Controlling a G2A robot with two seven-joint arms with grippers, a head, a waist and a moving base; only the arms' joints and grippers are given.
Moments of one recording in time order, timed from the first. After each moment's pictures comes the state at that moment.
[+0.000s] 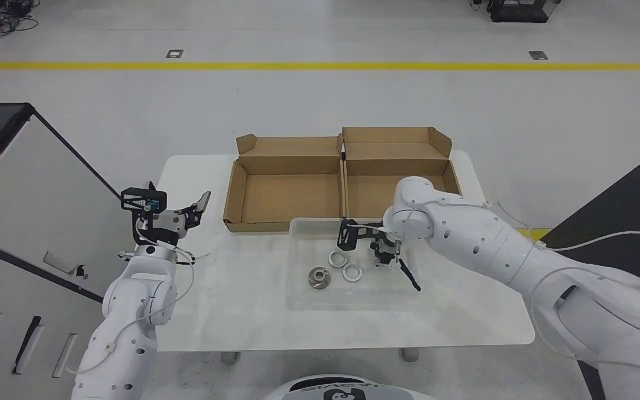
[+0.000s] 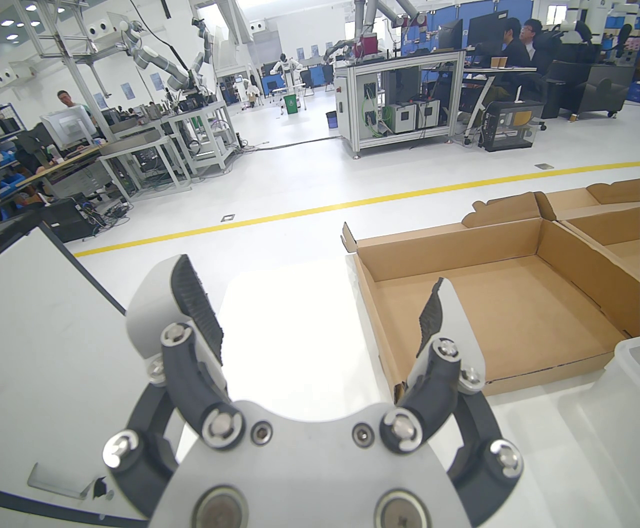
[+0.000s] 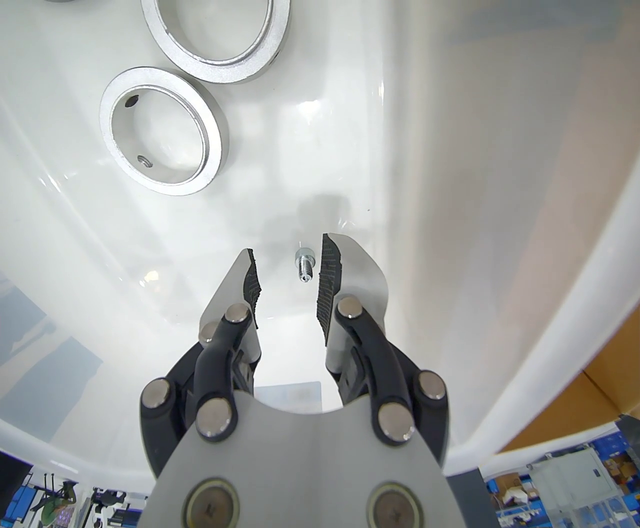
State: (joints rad) left arm 1.73 -1.15 -1.60 -1.80 1.33 0.00 0.00; right arm -0.60 -1.04 0.27 -1.38 -0.62 -0.50 1.29
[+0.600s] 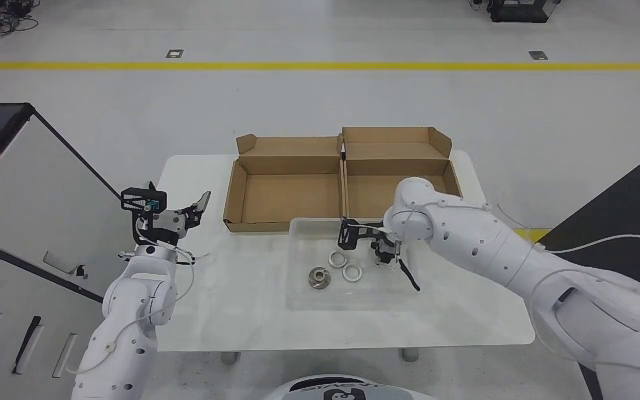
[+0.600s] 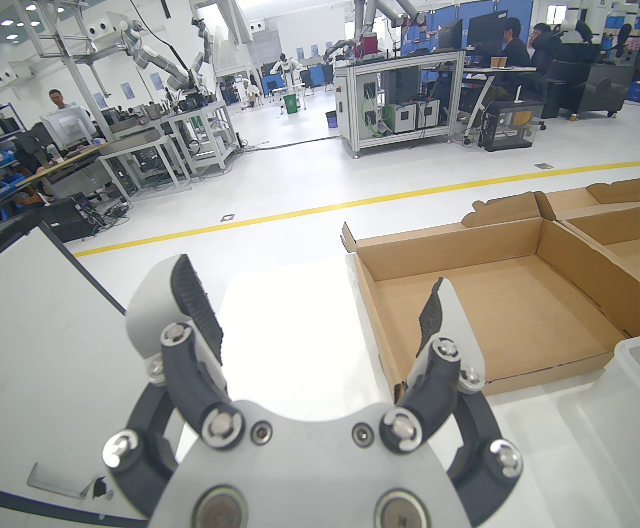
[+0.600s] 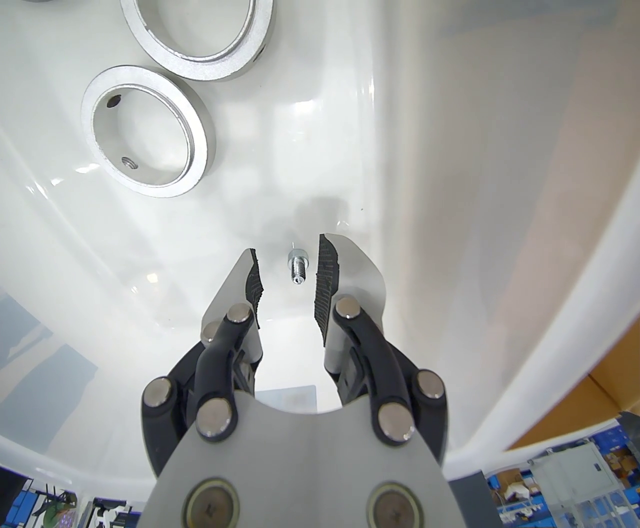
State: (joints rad) left arm 1.73 -1.15 -1.60 -1.80 1.33 0.00 0.00; right arm -0.63 -1.05 0.30 -1.37 -0.65 -0.50 1.29
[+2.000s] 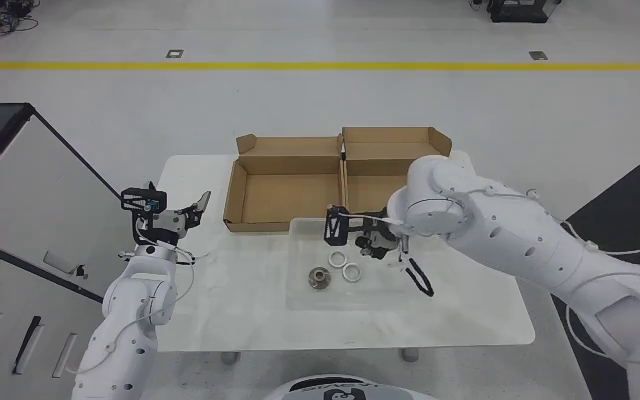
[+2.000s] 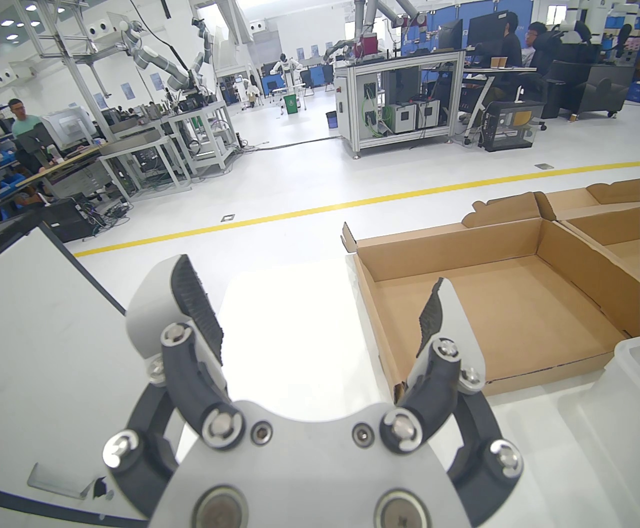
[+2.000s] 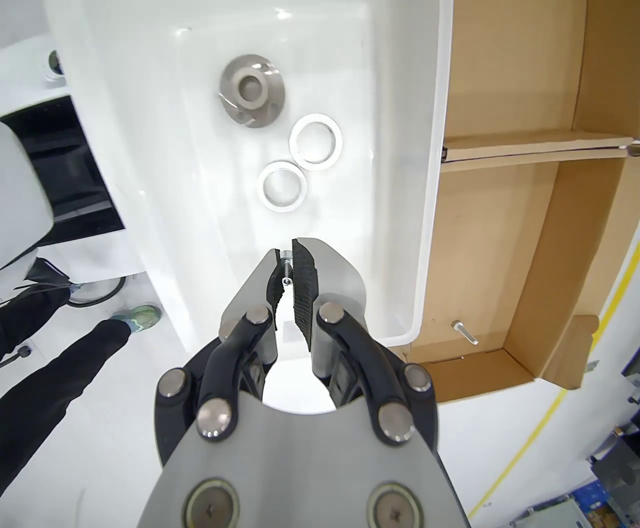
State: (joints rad) left arm 1.73 -1.15 -1.60 -1.80 1.33 0.00 0.00; right arm -0.56 -0.91 0.45 -1.83 -0.40 -0.41 1.41
